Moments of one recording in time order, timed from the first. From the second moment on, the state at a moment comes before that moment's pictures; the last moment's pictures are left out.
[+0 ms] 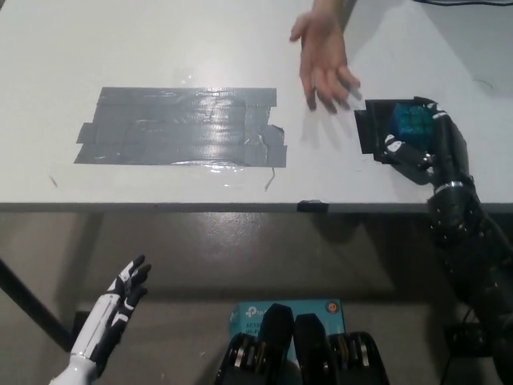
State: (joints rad) left_arm 0.00 0.26 -0.05 0.13 0.07 -0.20 -0.13; right_arm -0.84 -0.19 0.13 1.06 -0.27 -0.13 -0.40
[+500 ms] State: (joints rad) left_arm 0.01 0.24 -0.05 0.13 0.07 -0.18 -0.13; right_arm -0.64 -0.19 0.07 0.52 -0.25 -0.04 -0.38
